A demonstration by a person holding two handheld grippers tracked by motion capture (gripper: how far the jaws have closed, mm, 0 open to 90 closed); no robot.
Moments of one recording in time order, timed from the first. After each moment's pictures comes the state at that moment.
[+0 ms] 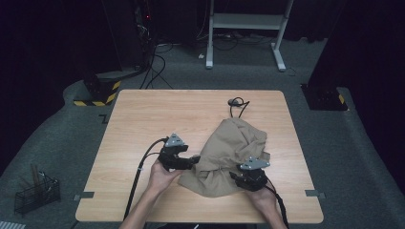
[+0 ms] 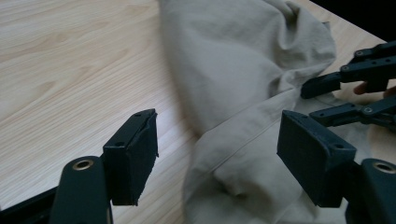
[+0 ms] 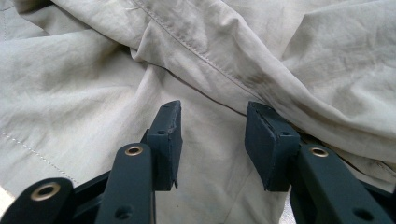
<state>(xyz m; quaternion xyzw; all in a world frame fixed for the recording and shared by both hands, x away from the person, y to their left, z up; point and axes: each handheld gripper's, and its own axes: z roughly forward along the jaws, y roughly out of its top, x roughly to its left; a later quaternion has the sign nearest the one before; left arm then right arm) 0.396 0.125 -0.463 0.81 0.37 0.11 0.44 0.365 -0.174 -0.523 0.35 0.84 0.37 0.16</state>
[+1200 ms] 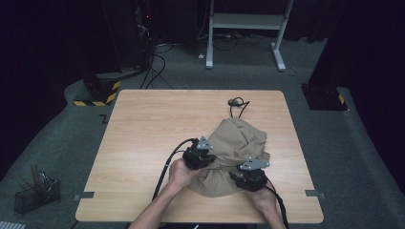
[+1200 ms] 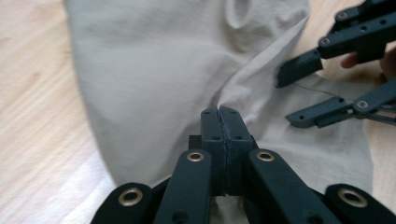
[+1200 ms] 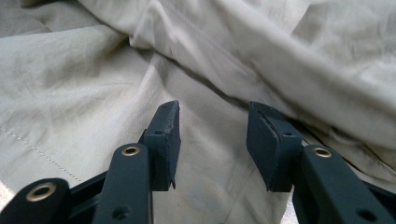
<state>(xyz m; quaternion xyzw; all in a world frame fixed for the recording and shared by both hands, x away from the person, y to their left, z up) 0.409 0.064 -0.471 0.87 0.30 0.10 0.38 0.364 -0.173 -0.523 0.35 0.85 0.37 0.16</state>
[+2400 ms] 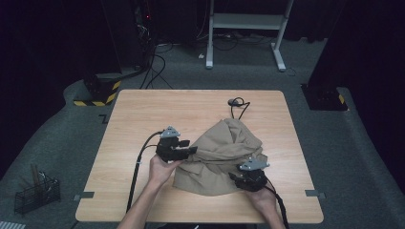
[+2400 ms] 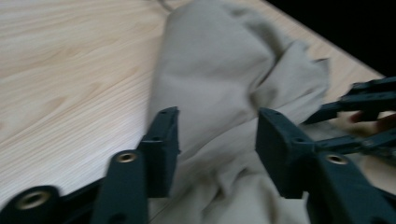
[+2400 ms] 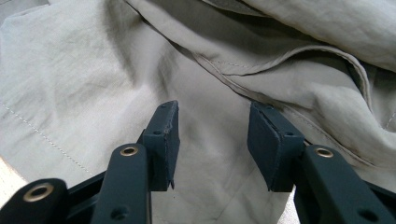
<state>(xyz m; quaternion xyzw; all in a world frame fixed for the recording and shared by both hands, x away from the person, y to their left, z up) 0.416 0.141 -0.456 0.79 0.38 0.08 0.47 0.364 -0.173 -0.523 0.35 0.85 0.37 0.16</state>
